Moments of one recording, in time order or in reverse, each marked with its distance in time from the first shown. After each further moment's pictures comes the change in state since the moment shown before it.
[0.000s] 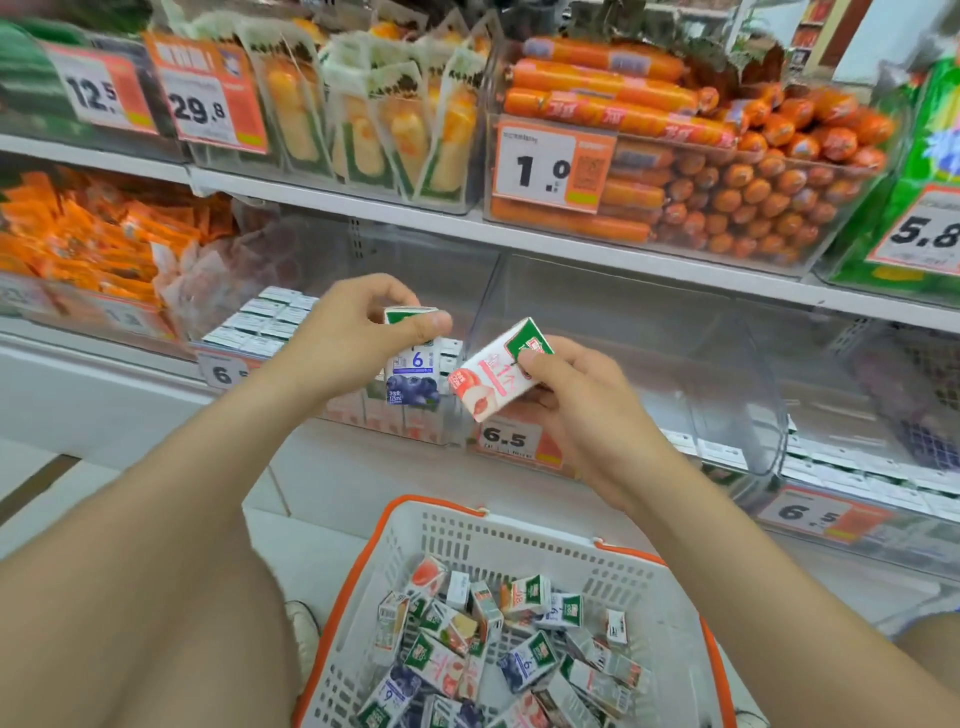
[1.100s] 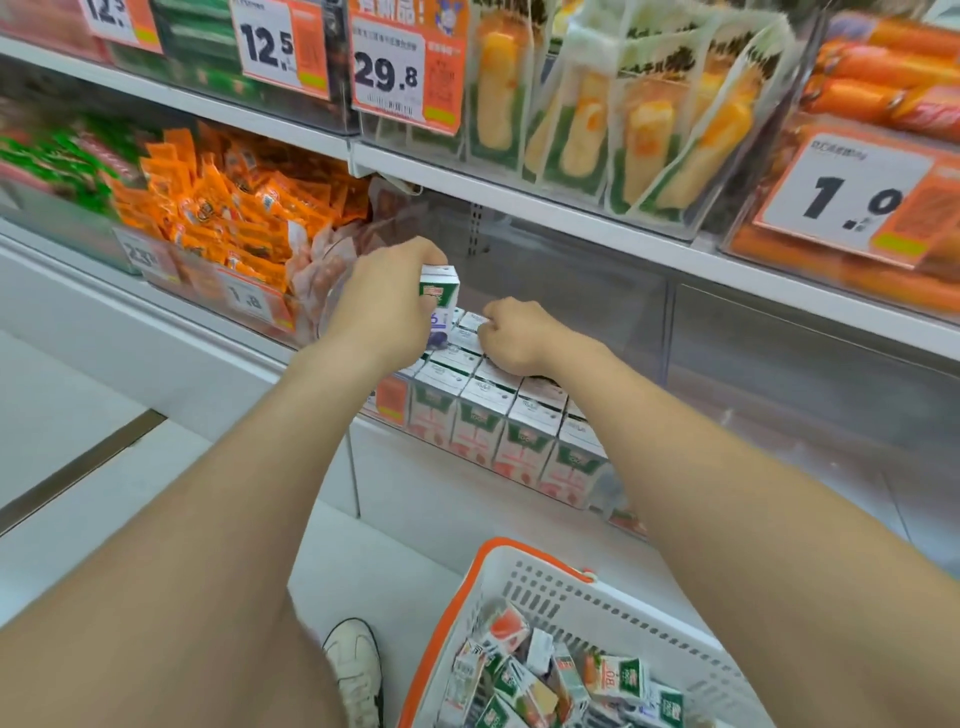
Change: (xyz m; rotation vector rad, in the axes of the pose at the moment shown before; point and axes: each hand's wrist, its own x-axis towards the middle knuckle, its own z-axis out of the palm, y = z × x) left_hand 0.078 -0.095 -0.103 0.498 0.272 0.024; right_hand 0.231 0.031 0.179 -1.289 -0.338 -0.051
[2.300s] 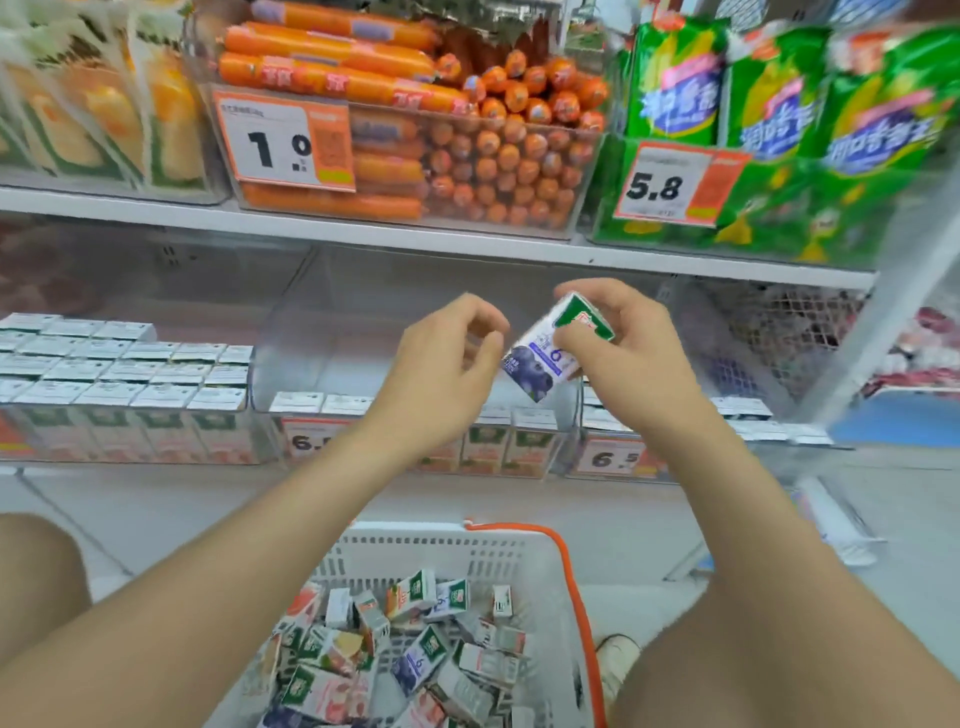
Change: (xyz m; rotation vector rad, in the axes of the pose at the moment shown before) left_hand -0.156 0.314 0.167 -0.551 -0.255 0.447; right_hand -0.374 0.264 -0.090 0.685 0.808 0.180
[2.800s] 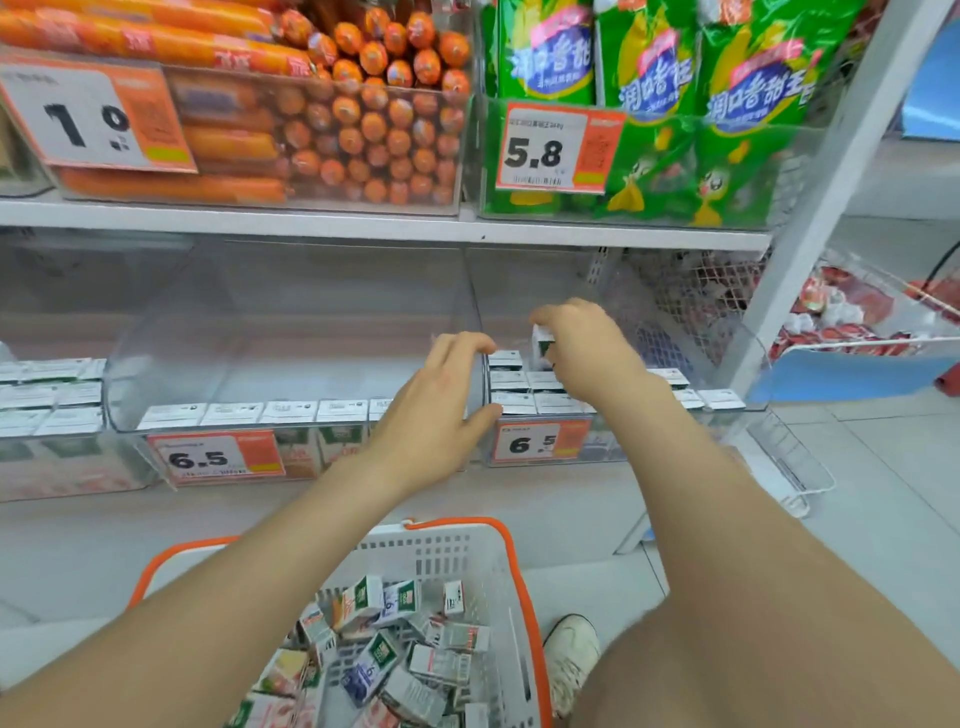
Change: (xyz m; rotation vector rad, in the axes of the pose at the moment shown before) left_hand -0.007 -0.002 0.101 0.224 -0.292 0.100; right_hand 0.060 0.110 -0.058 -0.969 -0.208 -0.001
